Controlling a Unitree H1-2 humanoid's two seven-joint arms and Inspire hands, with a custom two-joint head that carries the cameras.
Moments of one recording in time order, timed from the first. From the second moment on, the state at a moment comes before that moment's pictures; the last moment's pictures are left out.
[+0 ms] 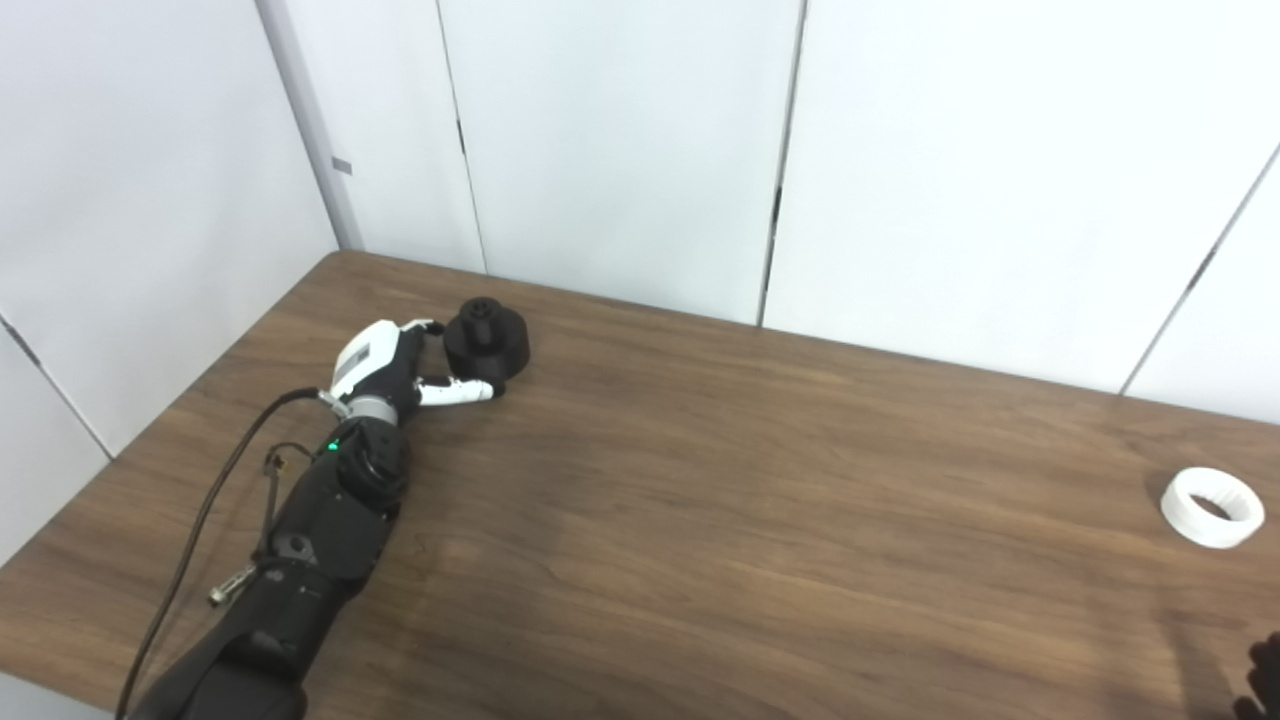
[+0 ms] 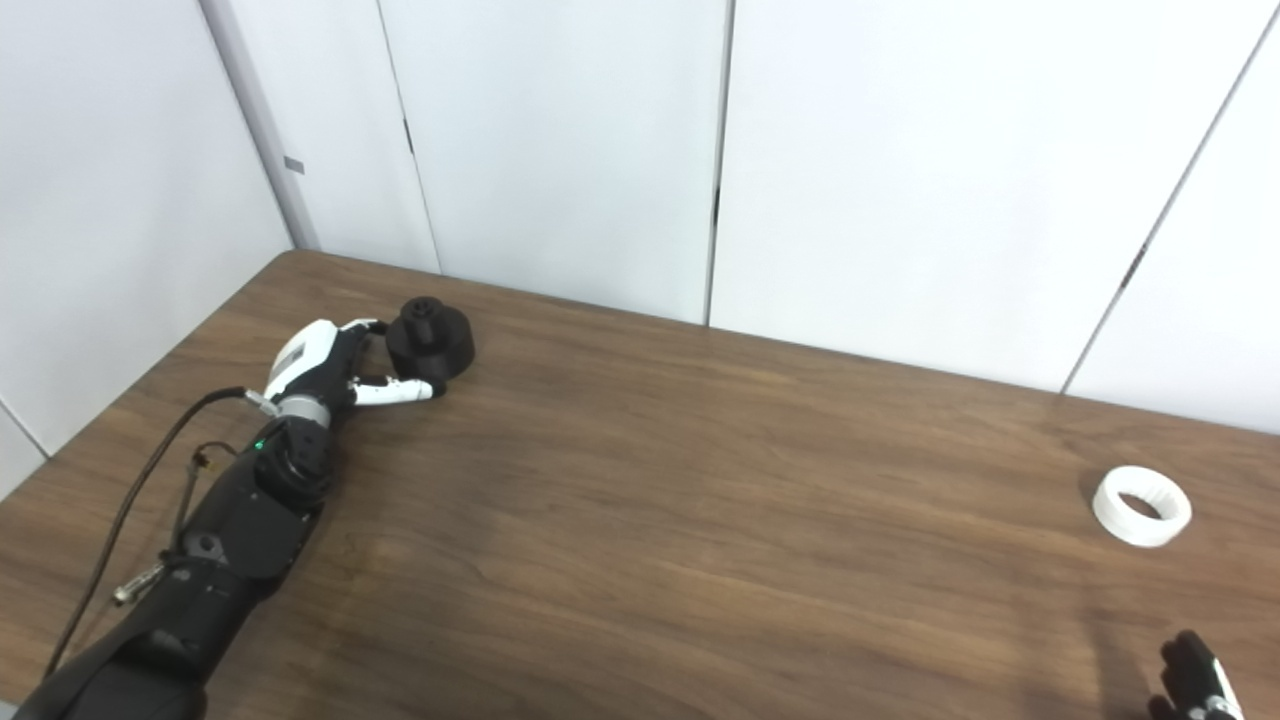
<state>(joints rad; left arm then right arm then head) -0.45 0.48 -0.01 0.56 0.48 0.27 0.13 0.34 -0.15 -0.22 -0.28 0.21 -0.05 0.12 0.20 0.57</state>
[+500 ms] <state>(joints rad) -0.50 0.46 -0.06 0.62 0.47 0.27 0.15 0.35 -0.15 -0.22 -0.28 0.23 -0.05 0.12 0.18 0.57</state>
